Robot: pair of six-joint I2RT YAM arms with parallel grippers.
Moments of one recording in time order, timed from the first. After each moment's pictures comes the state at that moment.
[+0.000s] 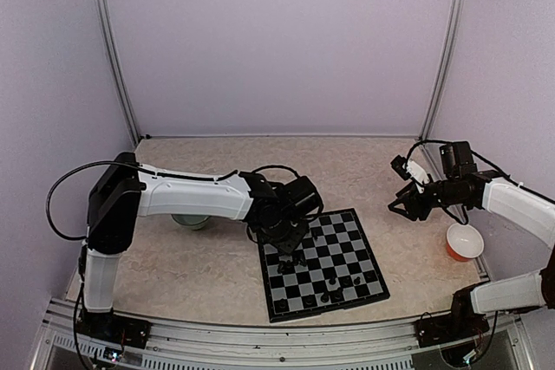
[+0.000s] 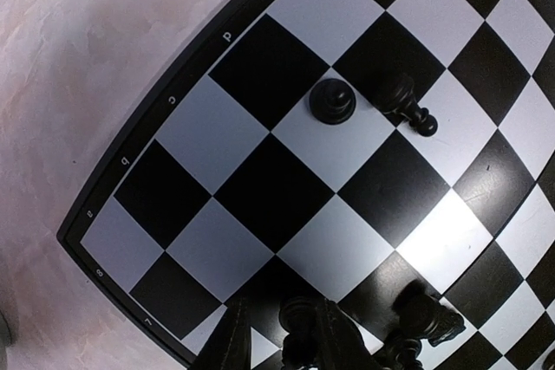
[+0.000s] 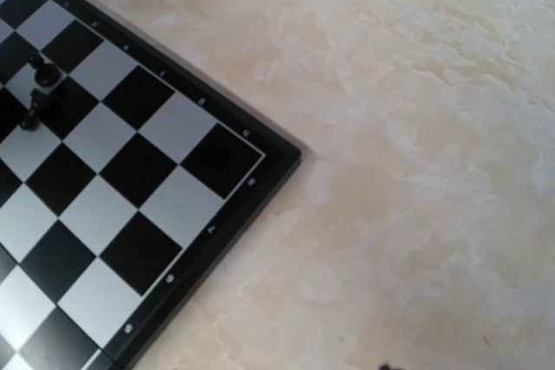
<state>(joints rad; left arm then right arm) -1.10 2.12 1.63 -0.73 -0.24 -0.39 0.14 1.16 0.75 -0.43 -0.49 -0.53</state>
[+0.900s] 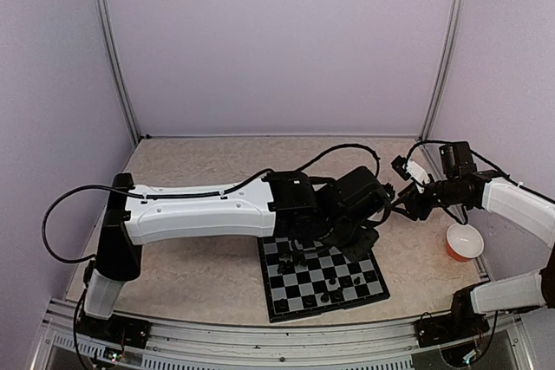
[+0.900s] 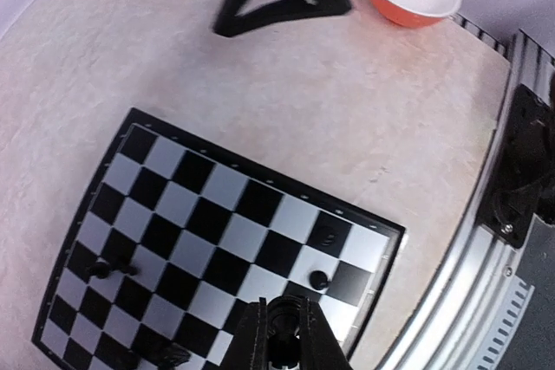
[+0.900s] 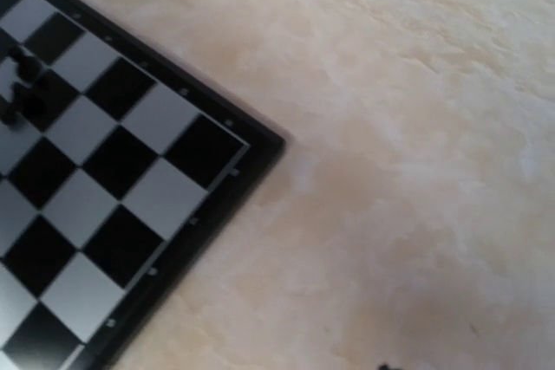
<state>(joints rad) -1.33 2.19 2.08 -0.75 -0.27 -0.28 0.14 1.17 0.75 -0.43 -0.46 -0.52</state>
